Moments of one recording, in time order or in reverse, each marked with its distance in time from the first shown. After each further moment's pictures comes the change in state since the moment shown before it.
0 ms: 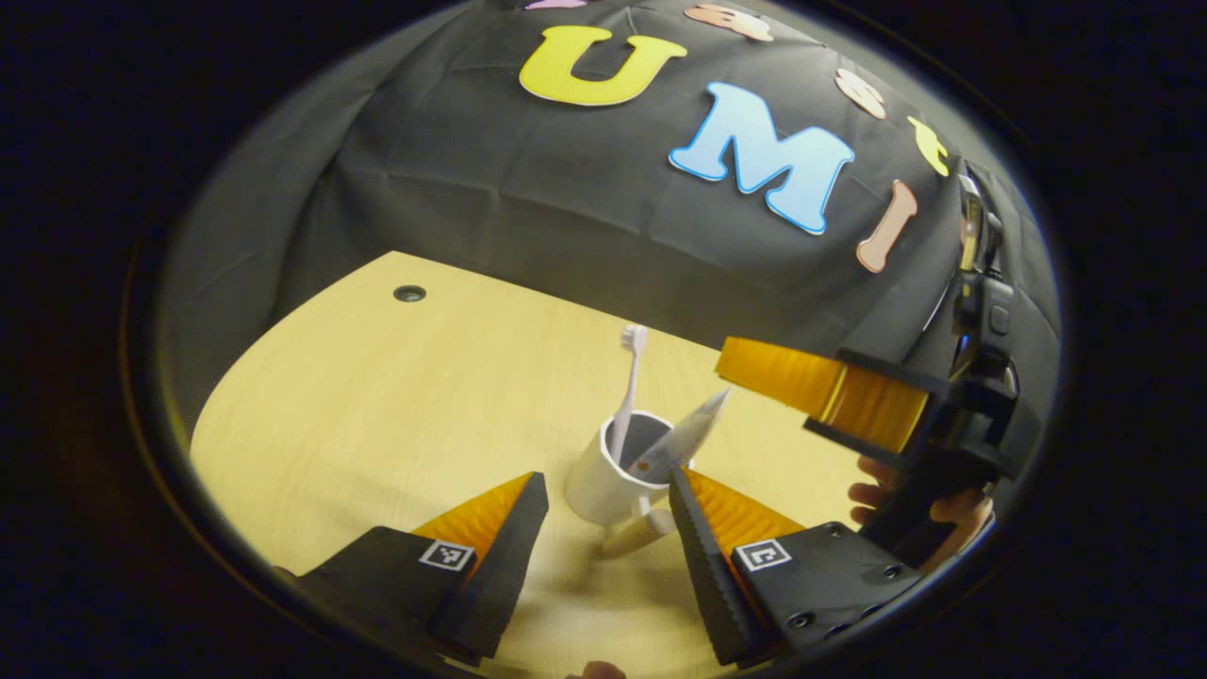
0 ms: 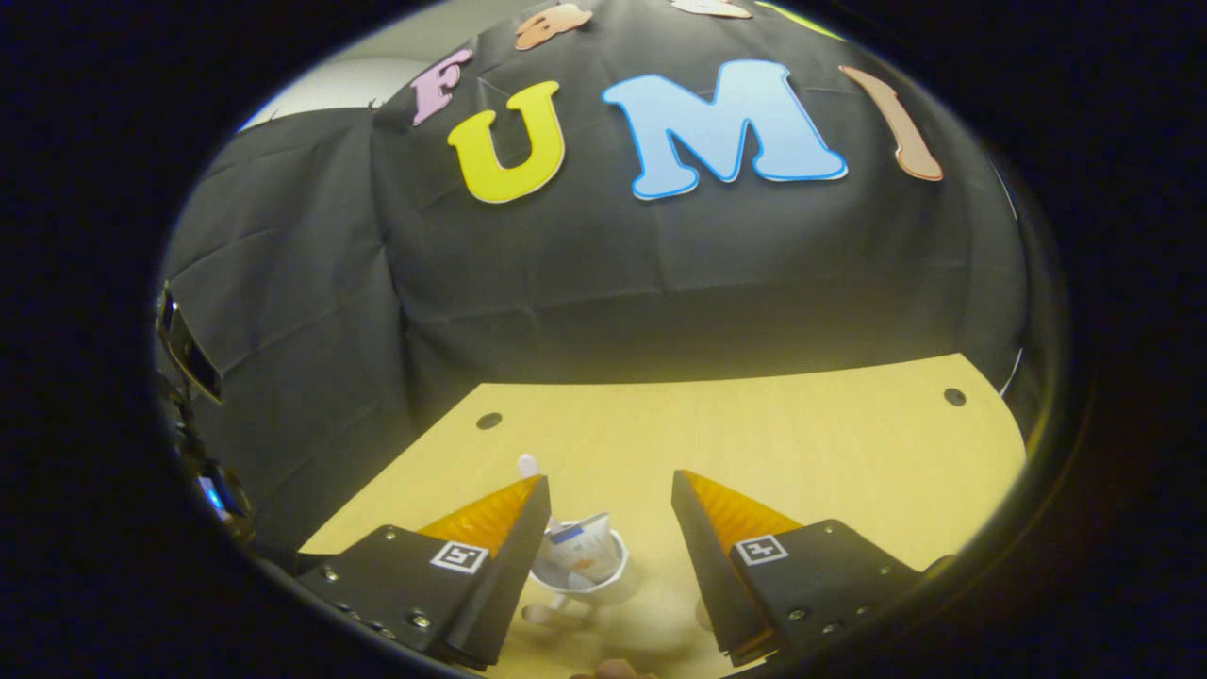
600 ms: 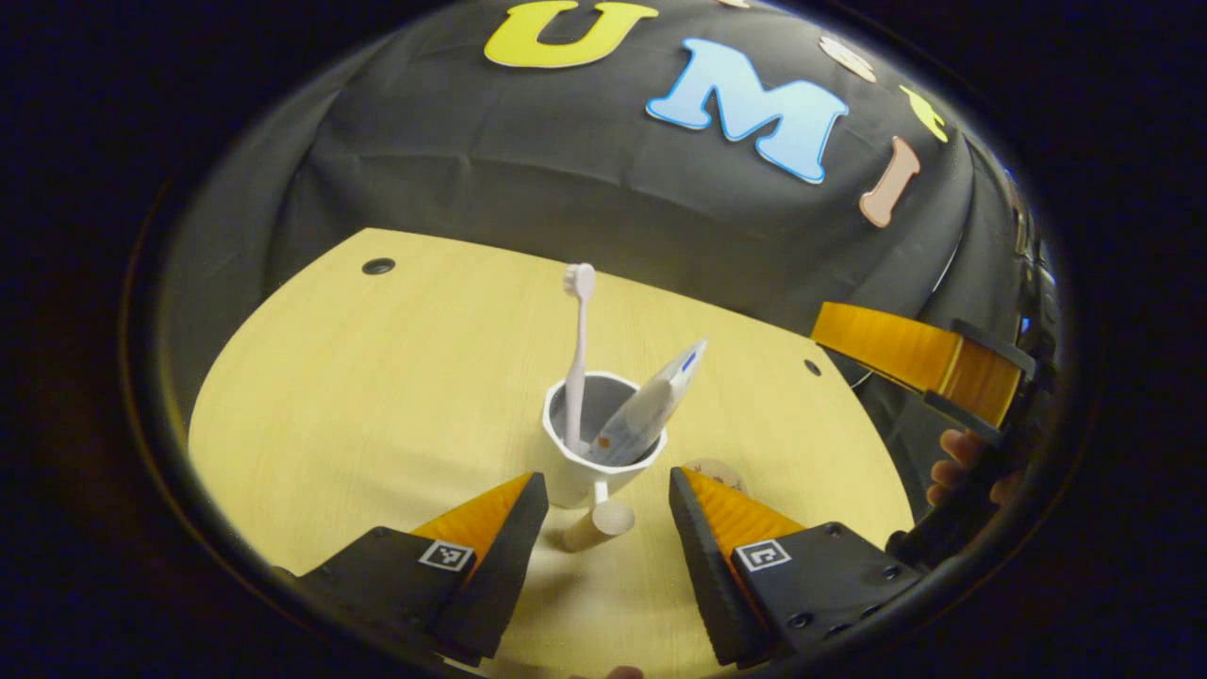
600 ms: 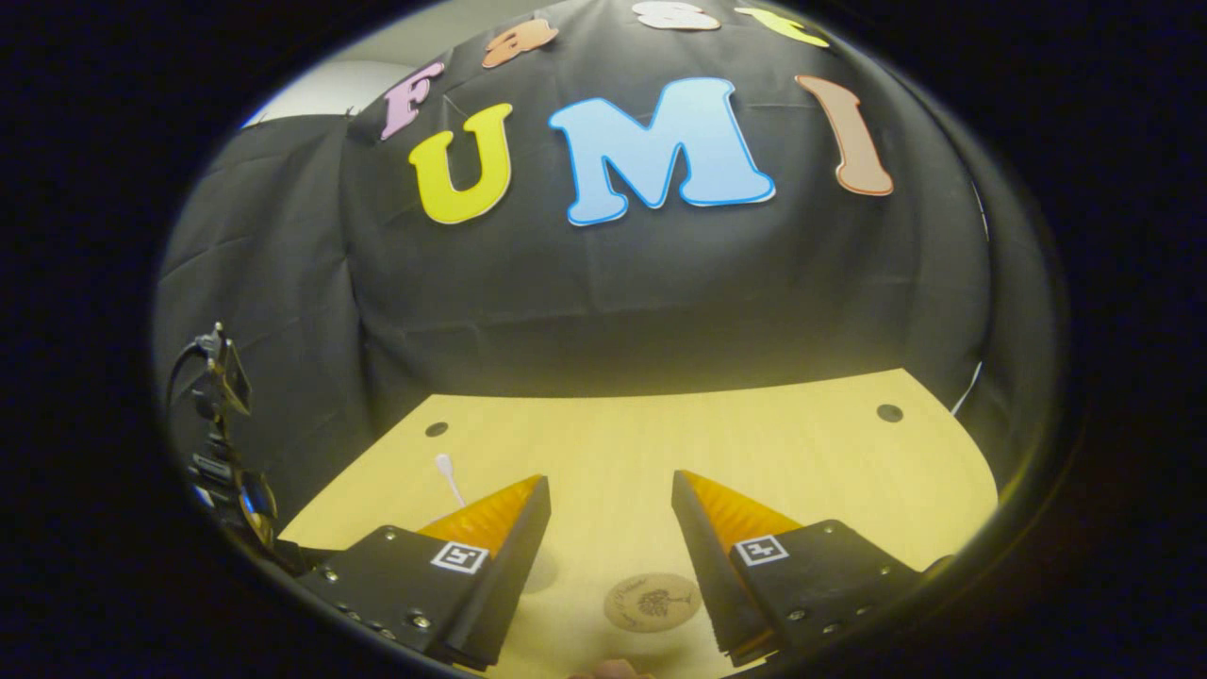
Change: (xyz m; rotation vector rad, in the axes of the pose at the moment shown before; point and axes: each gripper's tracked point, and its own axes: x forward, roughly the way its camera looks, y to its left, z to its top) left arm 0.042 -0.029 -0.039 0.049 0.155 0.033; right arm -0.037 -0.075 0.006 -0.013 -0.024 -0.119
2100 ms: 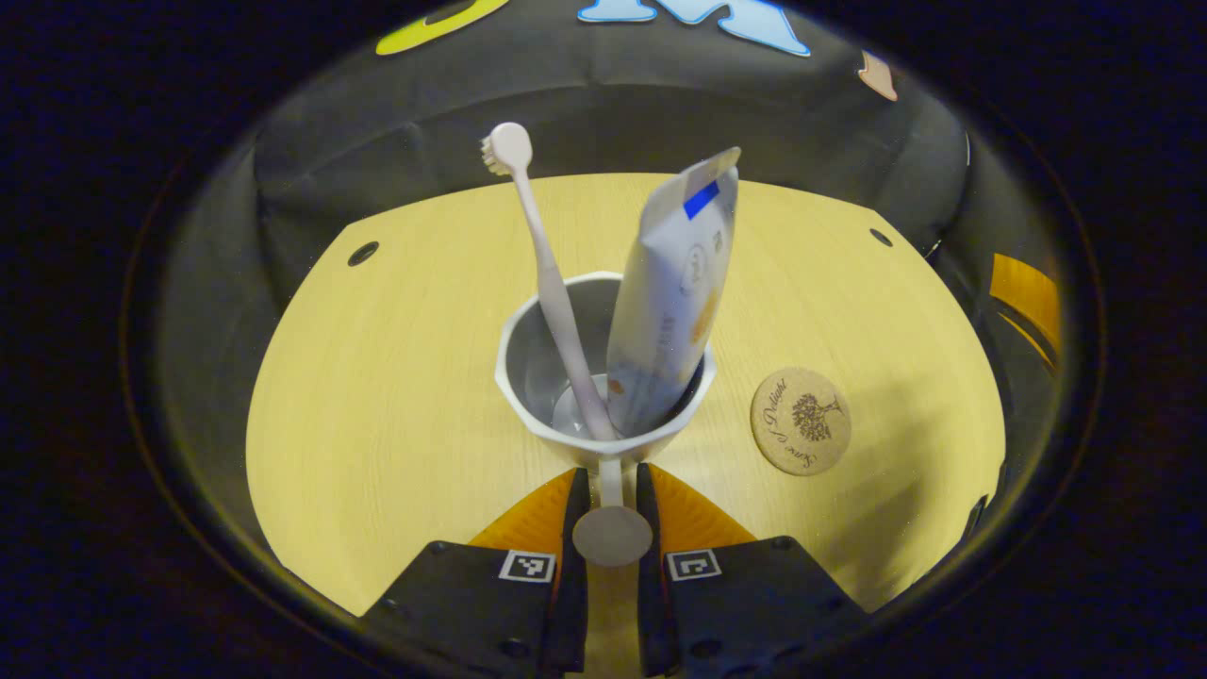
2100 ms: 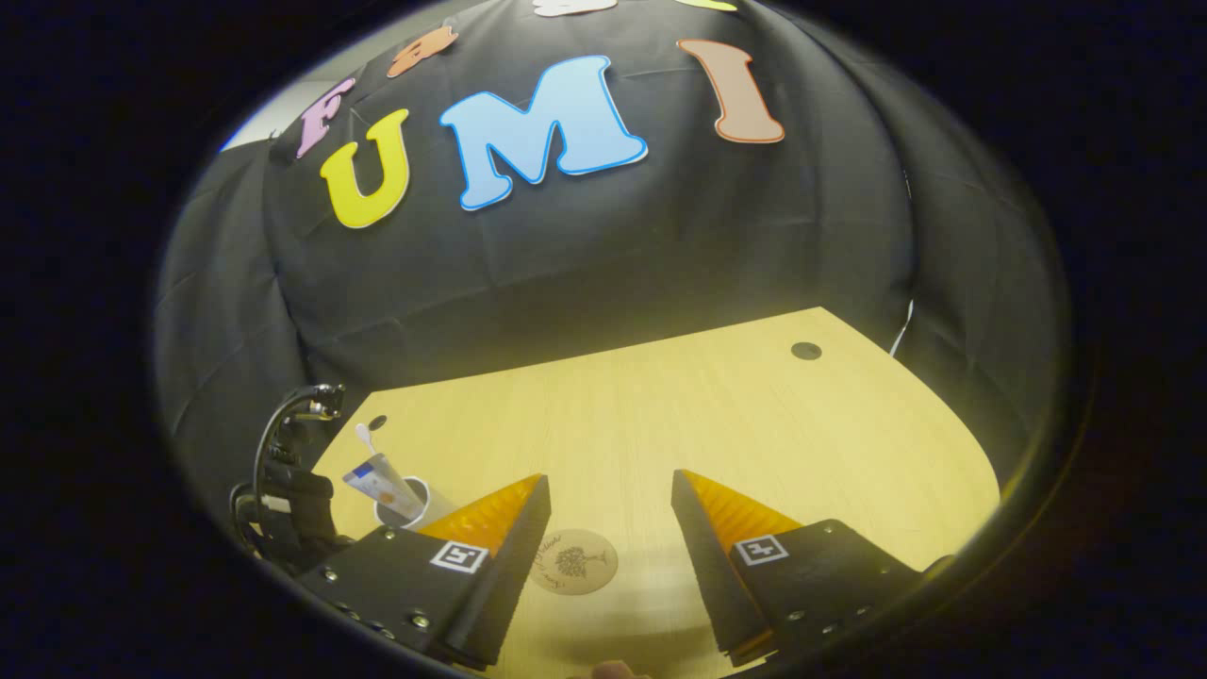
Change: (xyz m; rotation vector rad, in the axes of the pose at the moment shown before) left arm 0.056 0.024 -0.042 0.233 0.274 0.219; right arm -0.034 -0.080 -0.038 0.153 0.094 -0.155
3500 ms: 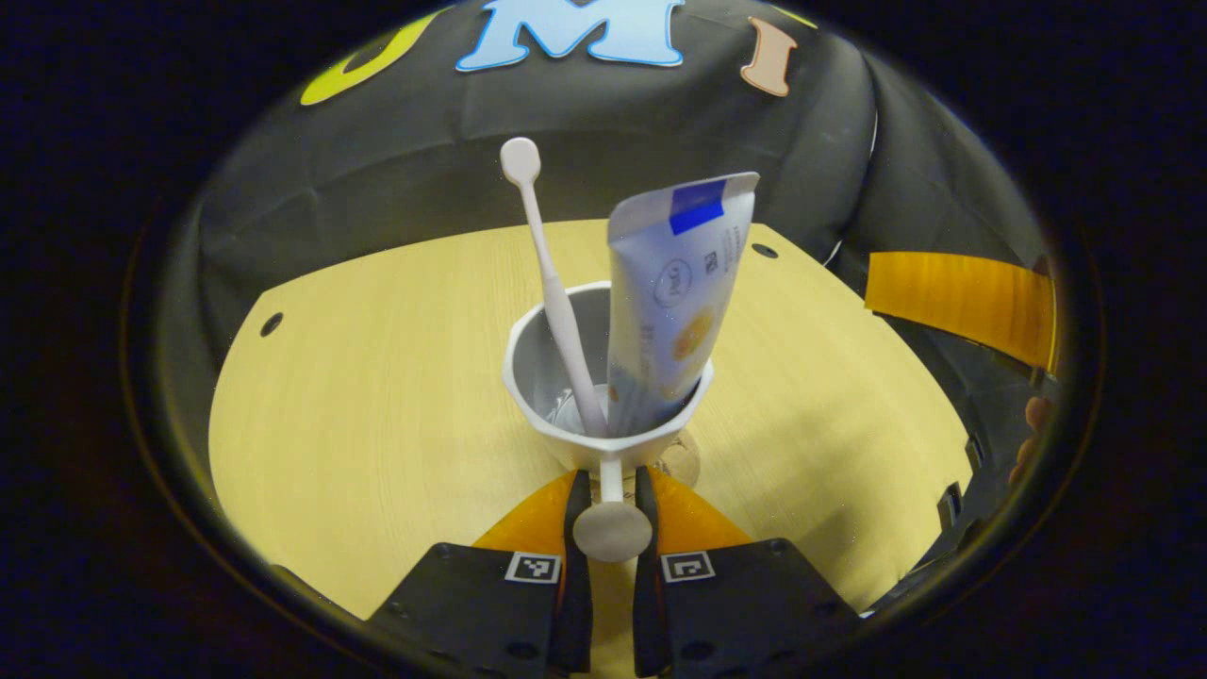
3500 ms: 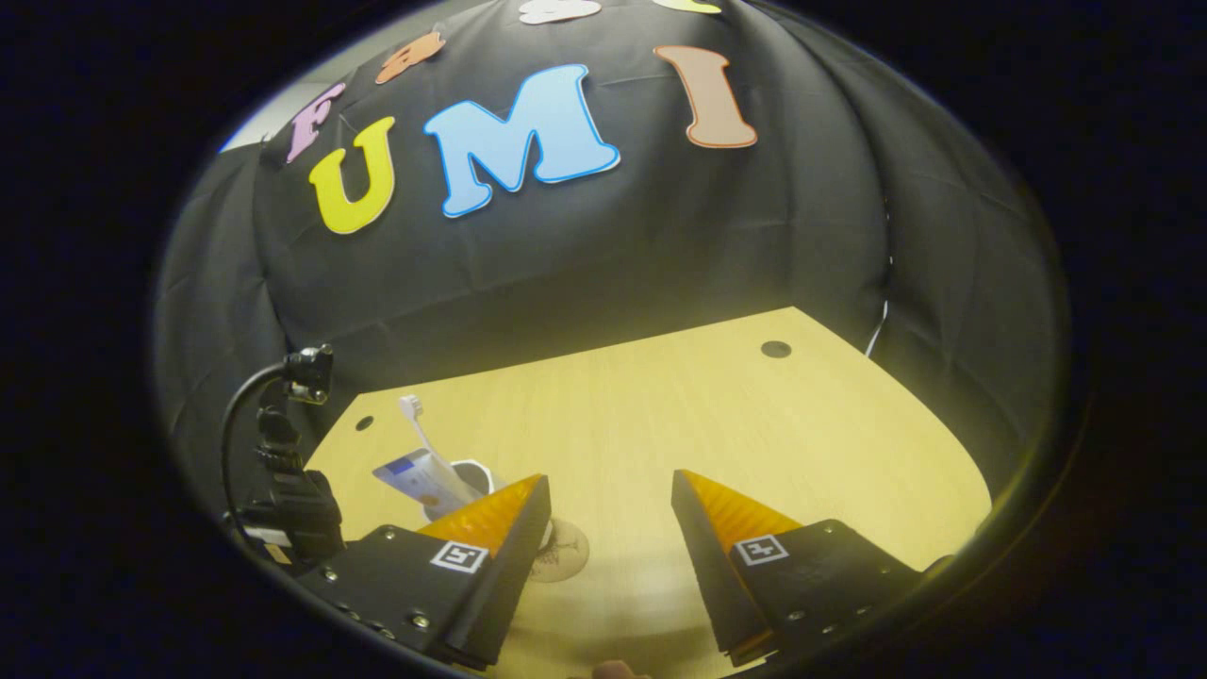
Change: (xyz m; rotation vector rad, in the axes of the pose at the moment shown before) left arm -0.011 -0.124 0.016 0.140 -0.136 -0.222; right arm -0.026 -0.031 -0.002 0.014 -0.009 -0.052
